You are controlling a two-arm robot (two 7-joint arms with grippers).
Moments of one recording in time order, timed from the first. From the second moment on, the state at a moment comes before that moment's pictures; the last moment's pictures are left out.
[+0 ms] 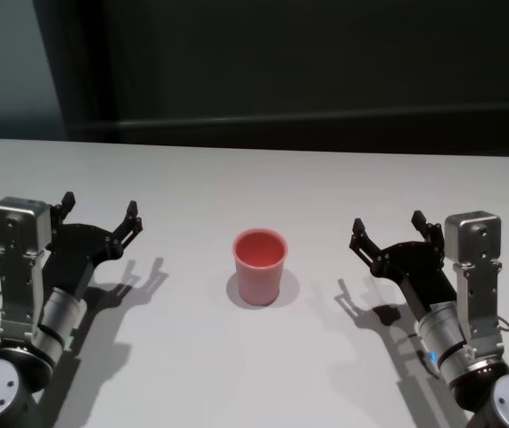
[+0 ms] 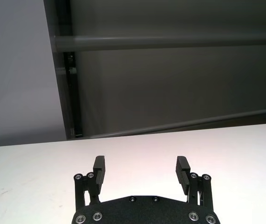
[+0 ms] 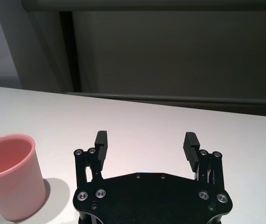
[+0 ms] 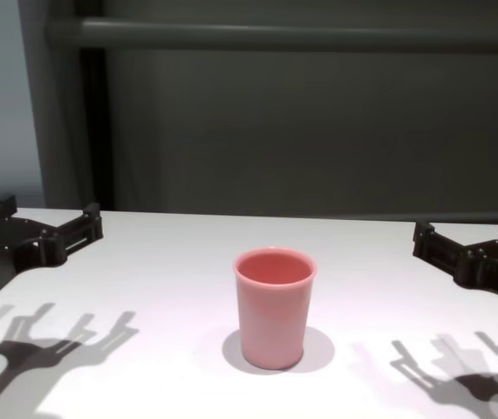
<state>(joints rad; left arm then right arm) 0.01 0.22 0.15 -1.53 -0.14 -0.08 -0.05 -0.06 0.16 -0.26 -1.64 0.19 -0.04 -0.06</state>
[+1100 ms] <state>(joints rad) 0.01 0.22 0.15 -1.53 -0.14 -0.08 -0.05 -0.06 0.16 -0.26 -1.64 0.19 -0.04 -0.06</state>
